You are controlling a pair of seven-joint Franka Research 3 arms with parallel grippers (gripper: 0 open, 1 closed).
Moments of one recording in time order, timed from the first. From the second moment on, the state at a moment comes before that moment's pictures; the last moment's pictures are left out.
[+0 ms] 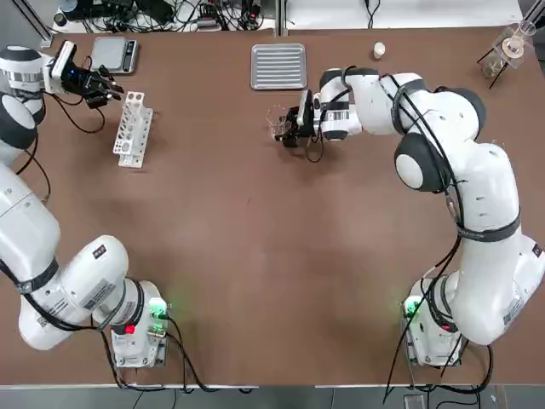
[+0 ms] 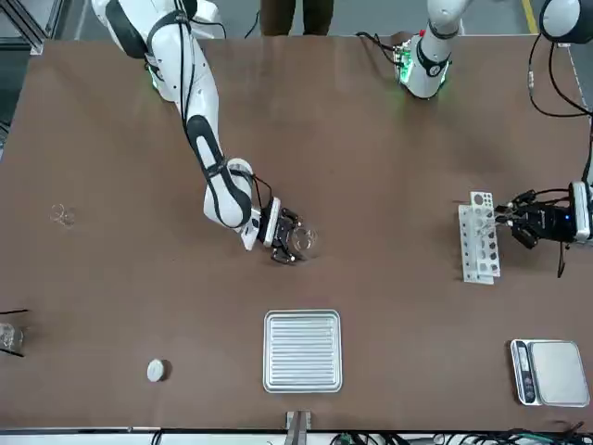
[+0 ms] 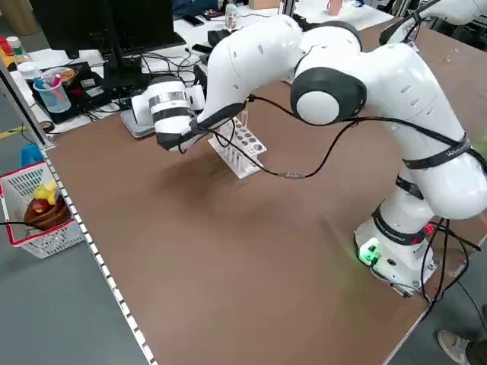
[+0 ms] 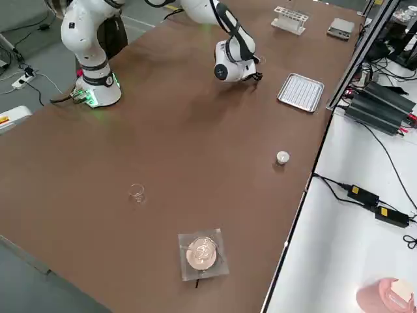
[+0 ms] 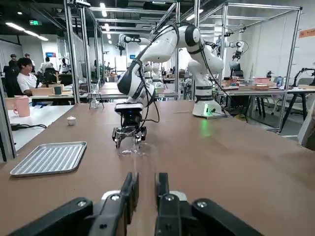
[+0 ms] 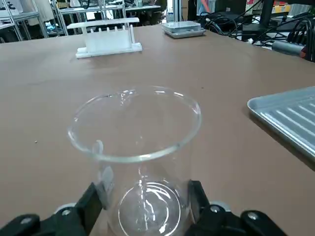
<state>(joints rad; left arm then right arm) 0.71 0.83 -0.21 -1.40 -0.85 1.14 2.38 0.65 0.83 -0.01 -1.71 2.09 2.41 -2.51</state>
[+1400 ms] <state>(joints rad) 0.56 0.66 -0.22 -1.40 -0.77 1.15 2.18 0.65 0.83 -0.01 -1.71 2.09 2.41 -2.51</state>
